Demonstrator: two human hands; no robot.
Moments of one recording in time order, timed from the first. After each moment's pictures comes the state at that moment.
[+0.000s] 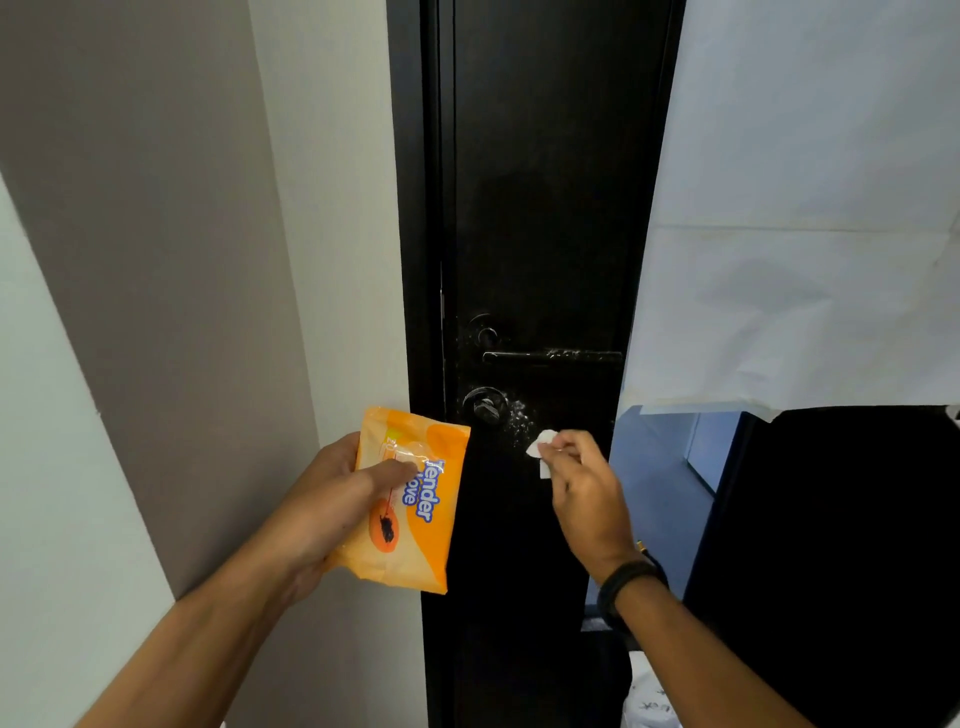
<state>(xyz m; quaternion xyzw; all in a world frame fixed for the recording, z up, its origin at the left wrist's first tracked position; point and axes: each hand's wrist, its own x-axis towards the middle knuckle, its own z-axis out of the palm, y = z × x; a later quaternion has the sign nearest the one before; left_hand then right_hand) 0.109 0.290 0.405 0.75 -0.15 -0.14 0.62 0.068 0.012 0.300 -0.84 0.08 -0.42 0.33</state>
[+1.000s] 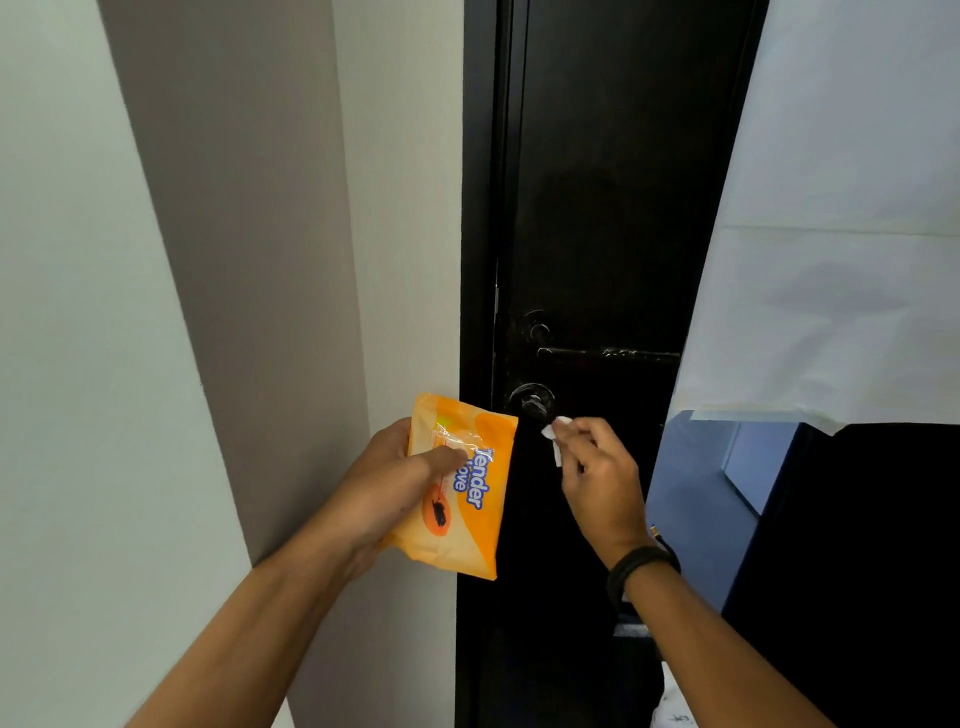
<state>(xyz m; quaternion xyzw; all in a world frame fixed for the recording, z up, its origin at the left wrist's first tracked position) 0.110 0.290 0.409 0.75 -0.16 -0.15 0.62 0.090 0.038 0.320 -0.83 0.01 -0.51 0.22</state>
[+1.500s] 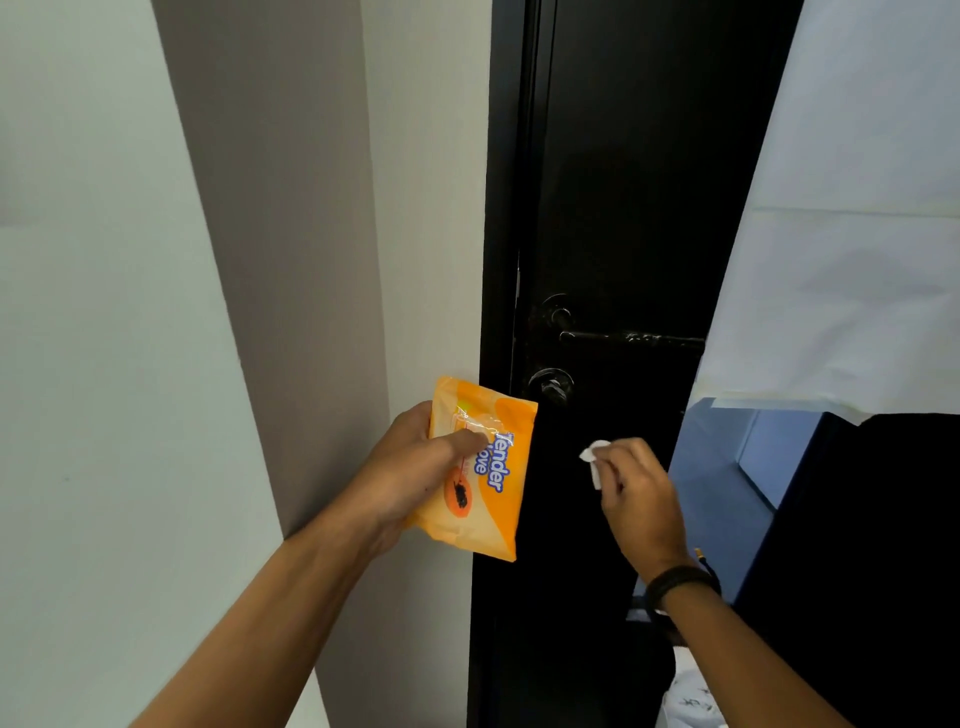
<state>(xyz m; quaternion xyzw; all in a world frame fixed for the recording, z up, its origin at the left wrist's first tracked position) 0.110 0.292 0.410 0.75 -0.15 -0.15 0.62 0.069 0.020 0.286 -0.86 0.04 -0.47 0.21</state>
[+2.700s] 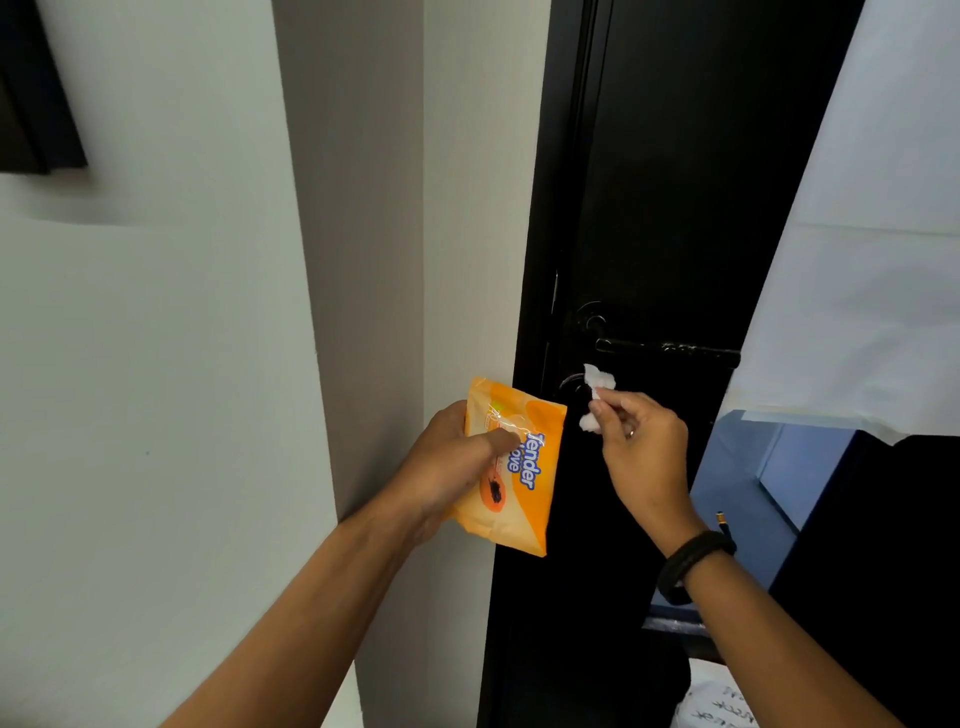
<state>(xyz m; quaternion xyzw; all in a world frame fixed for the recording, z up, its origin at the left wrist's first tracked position) 0.115 0.292 0.402 0.76 -0.14 -0.15 0.62 0.083 0.071 0.367 -0.80 0.05 -0.46 0.38</state>
